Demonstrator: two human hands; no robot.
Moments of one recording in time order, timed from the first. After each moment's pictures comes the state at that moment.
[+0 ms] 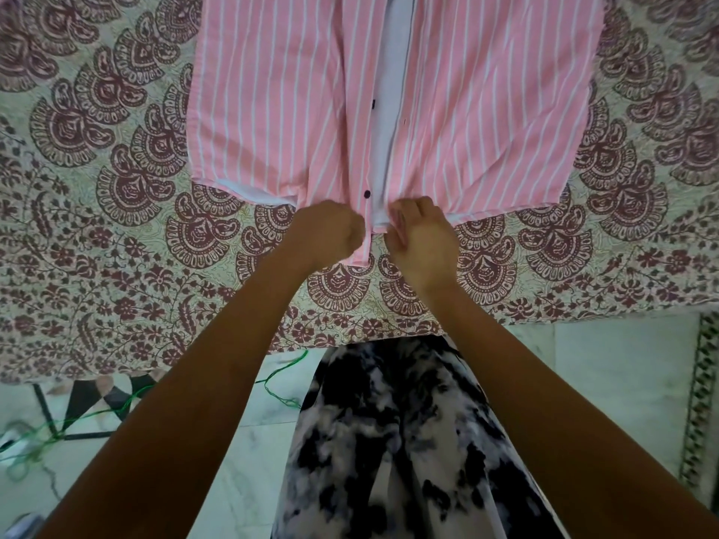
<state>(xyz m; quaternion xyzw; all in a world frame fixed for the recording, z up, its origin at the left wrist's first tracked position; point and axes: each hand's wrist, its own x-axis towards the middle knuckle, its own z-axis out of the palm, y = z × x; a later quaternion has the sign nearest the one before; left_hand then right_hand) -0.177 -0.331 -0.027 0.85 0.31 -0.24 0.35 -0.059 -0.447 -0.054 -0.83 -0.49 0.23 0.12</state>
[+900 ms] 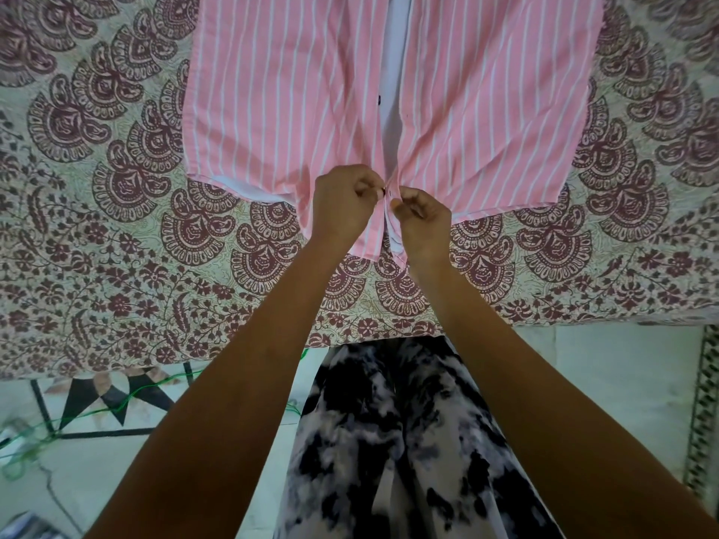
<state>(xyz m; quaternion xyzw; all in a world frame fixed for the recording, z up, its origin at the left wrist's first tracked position) -0.135 -0.343 -0.045 0.66 0.56 0.06 0.50 -0.060 -0.426 -0.056 -0.75 -0.01 0.44 0.50</state>
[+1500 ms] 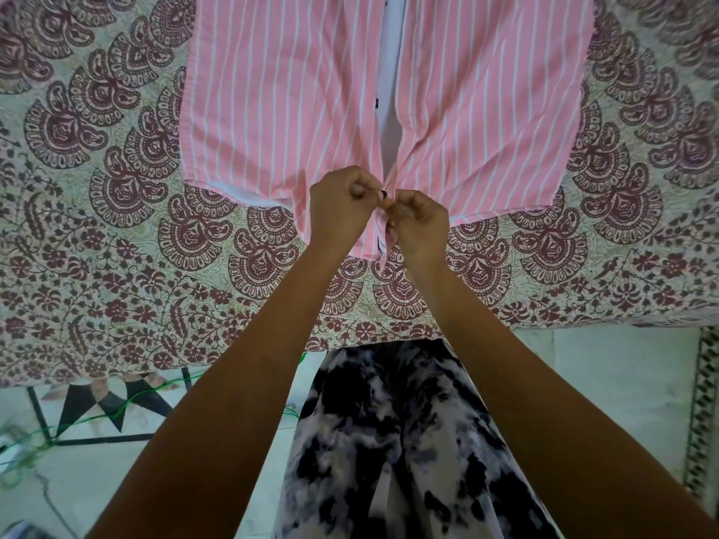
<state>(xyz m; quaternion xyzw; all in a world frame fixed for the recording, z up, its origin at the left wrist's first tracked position) -0.131 -0.345 -0.036 0.63 0.58 0.07 0.51 -0.060 -0.425 -0.053 -0.75 -0.03 0.46 0.48</state>
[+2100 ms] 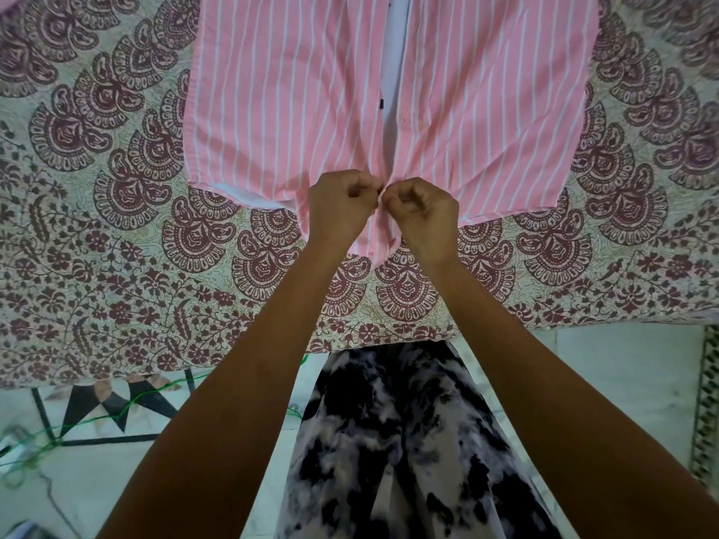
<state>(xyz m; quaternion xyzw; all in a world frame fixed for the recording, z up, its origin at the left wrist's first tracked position) -0.134 -0.344 -0.025 0.57 0.59 0.09 0.57 -0.044 -0.421 -0.043 -0.77 -0.23 0.40 0.44</state>
